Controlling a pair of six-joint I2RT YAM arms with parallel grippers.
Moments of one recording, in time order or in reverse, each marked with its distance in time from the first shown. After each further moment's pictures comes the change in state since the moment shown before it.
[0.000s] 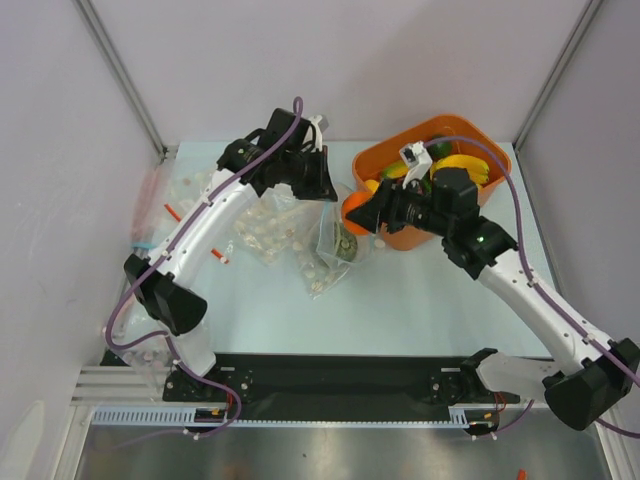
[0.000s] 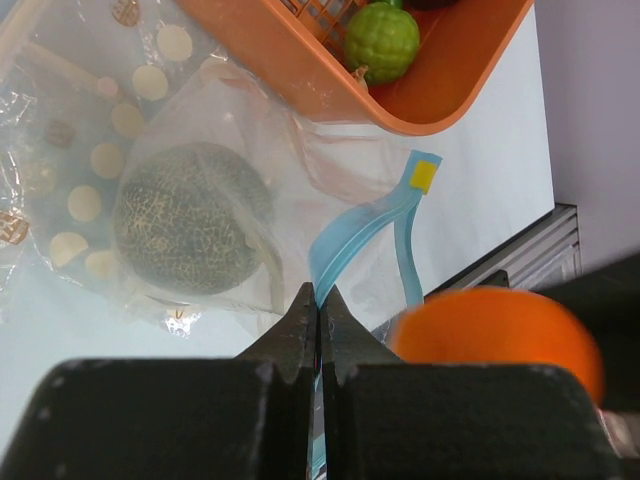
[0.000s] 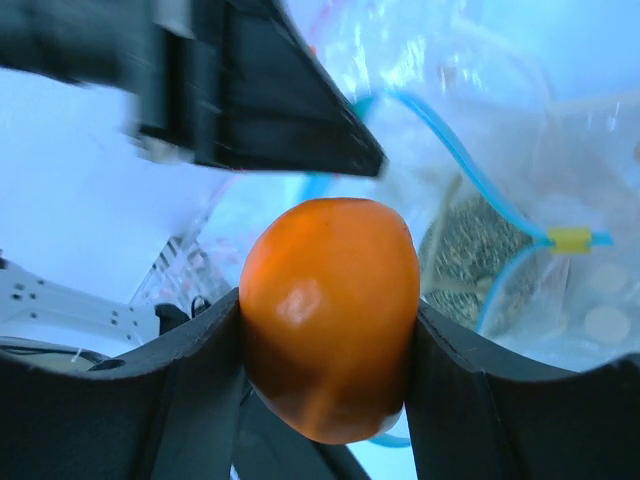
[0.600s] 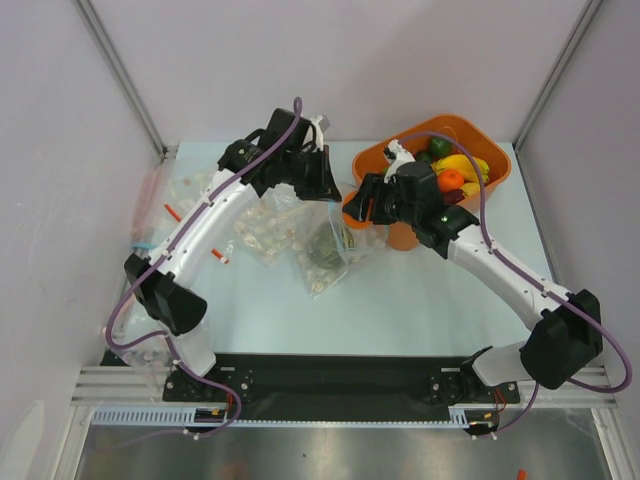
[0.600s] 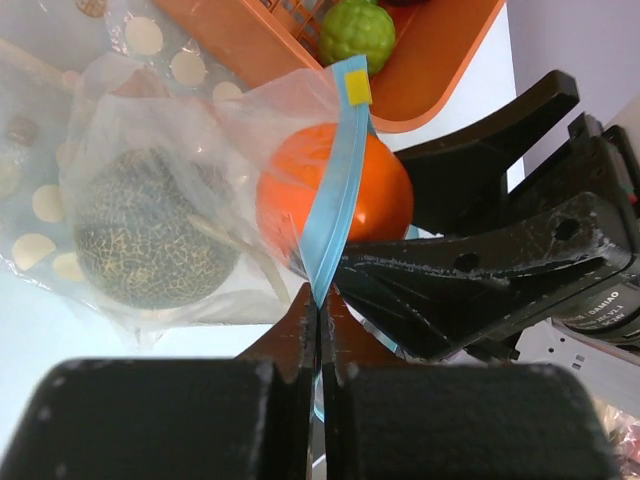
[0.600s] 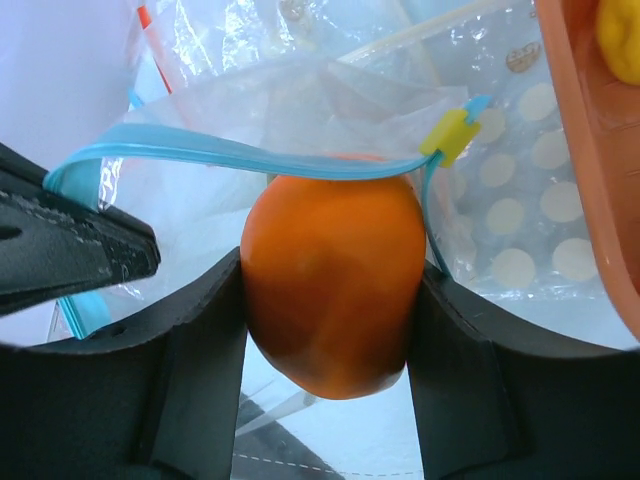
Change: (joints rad) left arm 0.000 0.000 -0.007 0.020 0.047 -0.041; right arm 0.024 0.230 -0.003 0.014 0.262 0.043
